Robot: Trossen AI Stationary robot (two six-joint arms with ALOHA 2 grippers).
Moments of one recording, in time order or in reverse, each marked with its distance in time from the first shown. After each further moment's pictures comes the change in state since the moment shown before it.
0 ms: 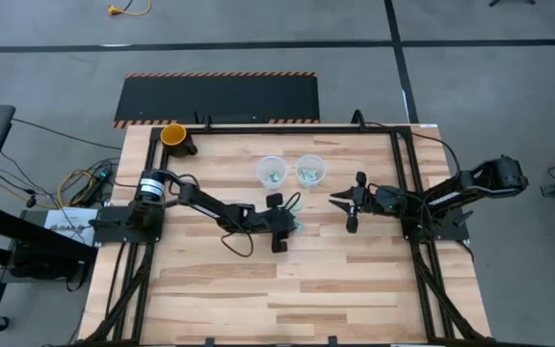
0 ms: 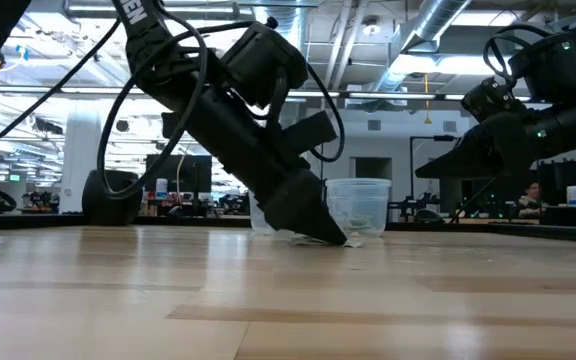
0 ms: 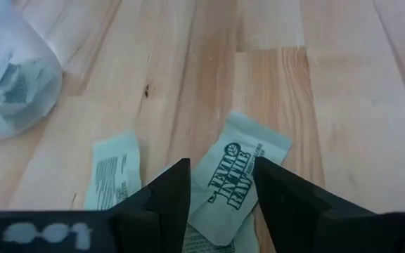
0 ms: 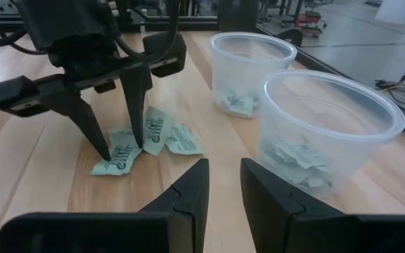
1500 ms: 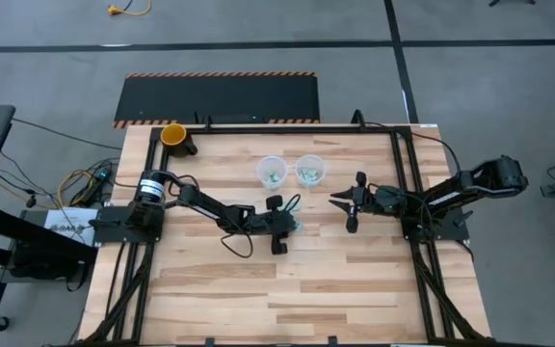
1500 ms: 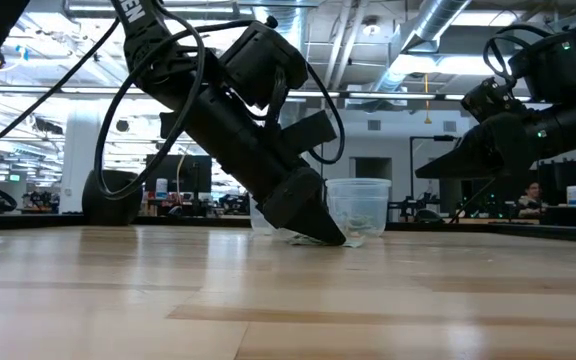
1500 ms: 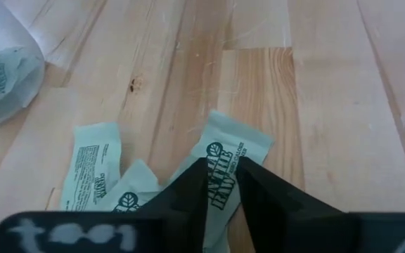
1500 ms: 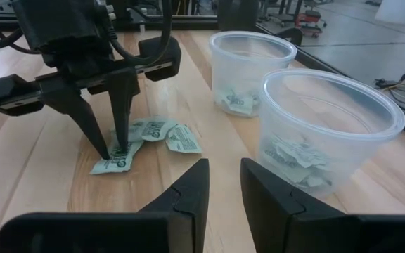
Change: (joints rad) left arm -0.014 0.004 0.000 -0.046 0.034 -0.064; right arm 0.000 0.000 0.000 -0.002 0.001 0.001
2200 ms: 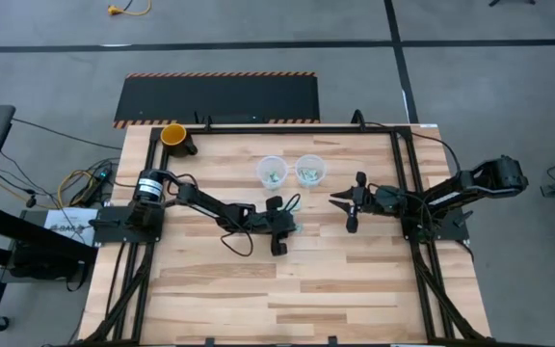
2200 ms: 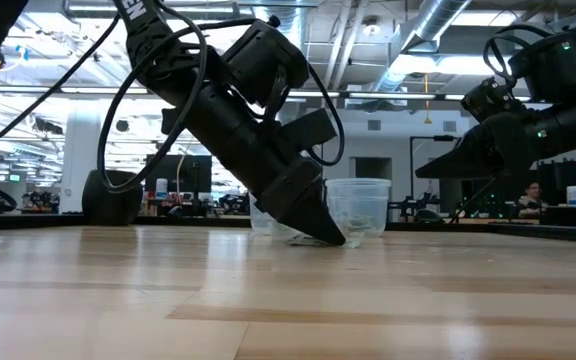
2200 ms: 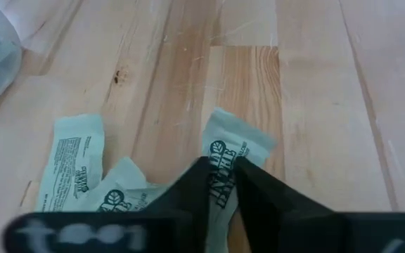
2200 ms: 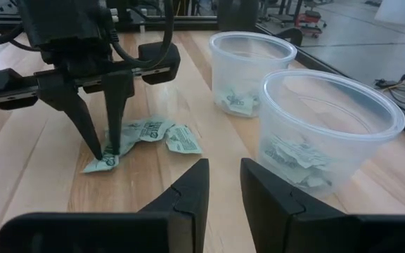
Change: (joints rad) left arm 0.010 -0.001 0.001 -0.050 0.067 -0.060; right arm 0.000 0.000 0.000 0.002 0.000 0.001
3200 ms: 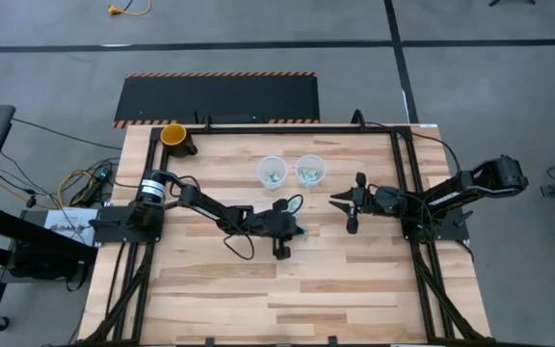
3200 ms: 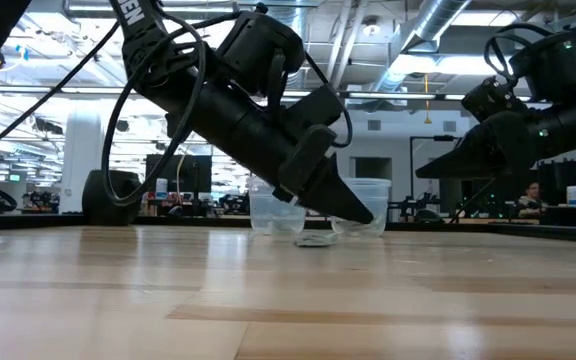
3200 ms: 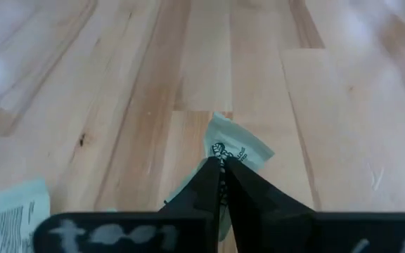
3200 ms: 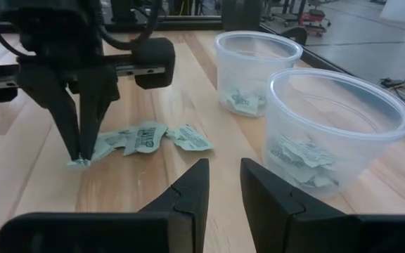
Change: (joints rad) left arm -0.012 0.003 -0.005 0.272 0.052 0.016; right arm 0.012 0.000 0.000 -0.002 -0.001 0.010
